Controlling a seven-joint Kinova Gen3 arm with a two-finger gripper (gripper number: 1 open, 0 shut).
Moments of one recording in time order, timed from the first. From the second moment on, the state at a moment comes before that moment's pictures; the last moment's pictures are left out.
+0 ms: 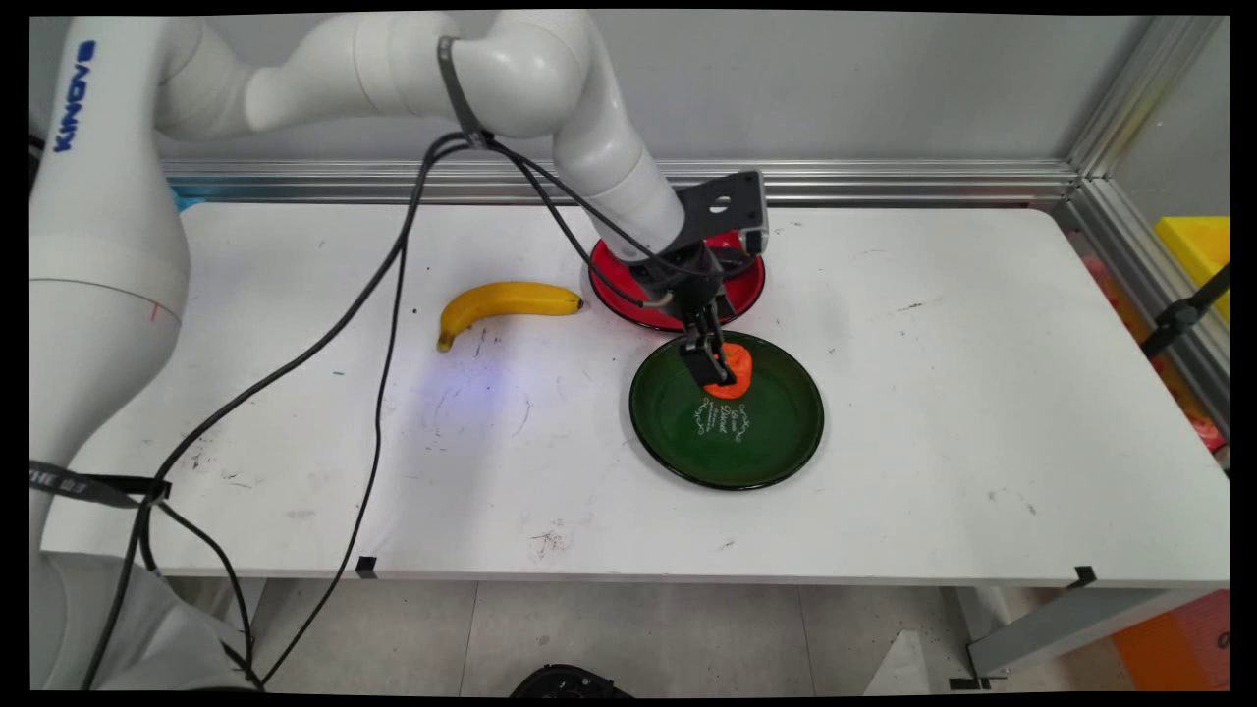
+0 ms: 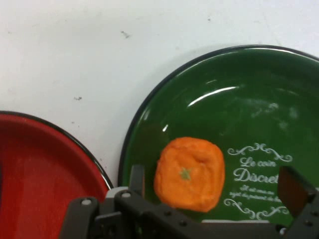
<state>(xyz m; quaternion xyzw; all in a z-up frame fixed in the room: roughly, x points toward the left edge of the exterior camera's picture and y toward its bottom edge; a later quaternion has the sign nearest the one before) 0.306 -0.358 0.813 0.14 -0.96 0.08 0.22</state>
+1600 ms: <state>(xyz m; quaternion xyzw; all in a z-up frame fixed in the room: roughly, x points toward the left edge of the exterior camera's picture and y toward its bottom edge) 0.301 -0.379 0.767 0.12 -0.96 0.07 0.22</state>
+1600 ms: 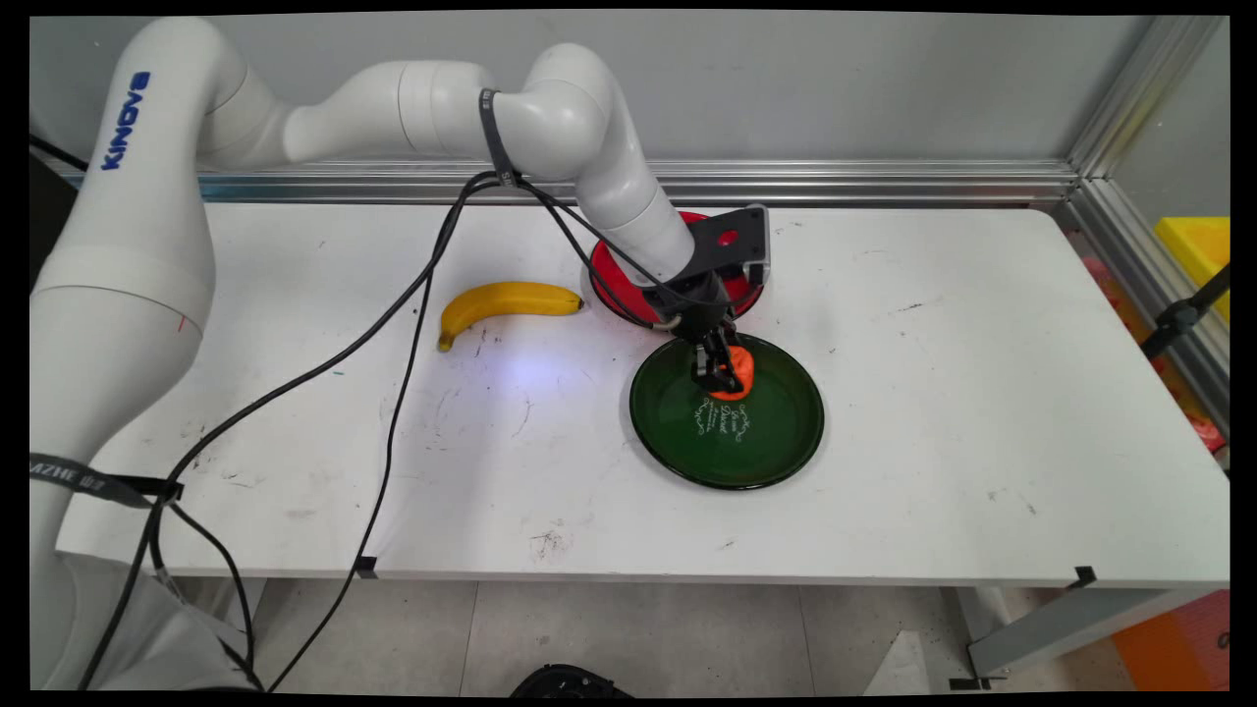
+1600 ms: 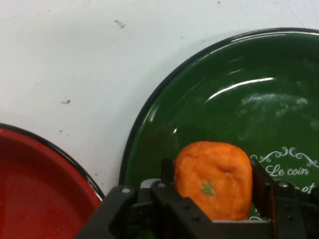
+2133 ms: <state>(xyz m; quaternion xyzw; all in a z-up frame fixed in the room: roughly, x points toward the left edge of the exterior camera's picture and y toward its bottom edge) 0.300 -0.399 0.801 0.12 -0.96 0.09 0.23</state>
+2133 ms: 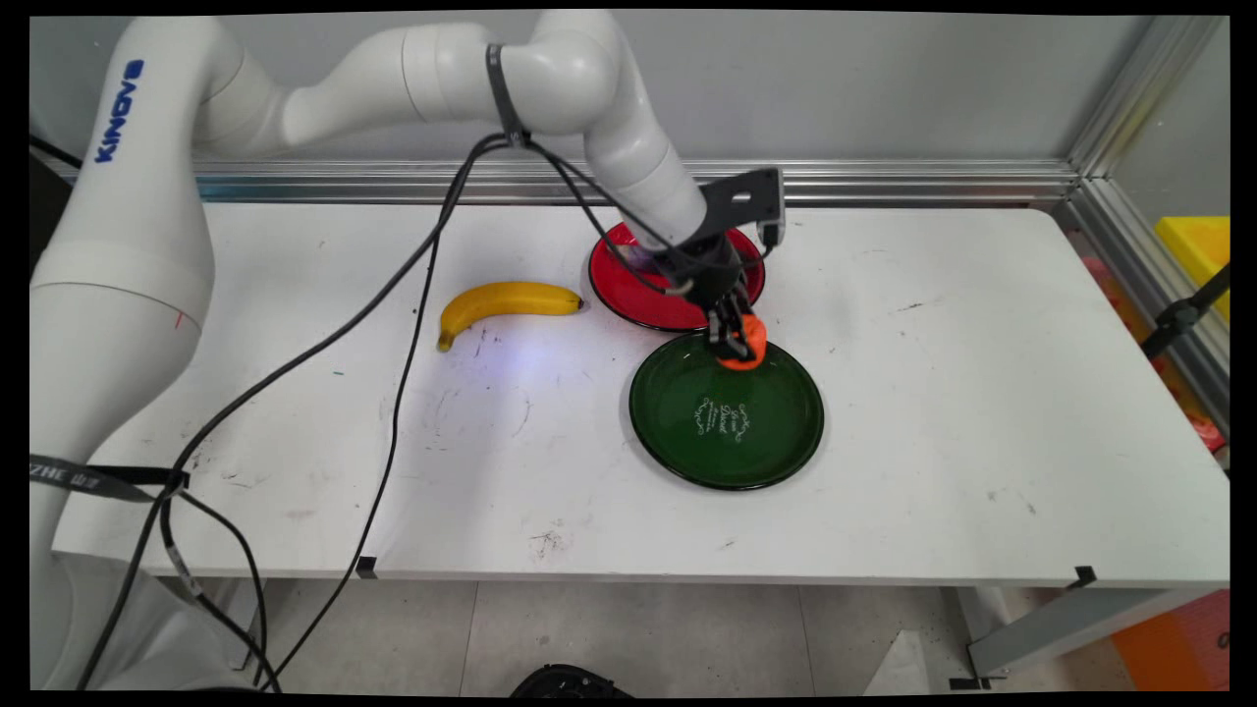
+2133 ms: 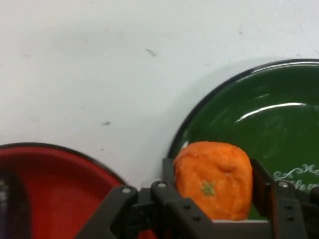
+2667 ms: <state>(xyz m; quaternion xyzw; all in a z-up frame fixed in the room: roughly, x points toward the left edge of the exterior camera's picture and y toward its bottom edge) 0.339 -0.430 0.836 0.13 -0.96 0.13 0.20</state>
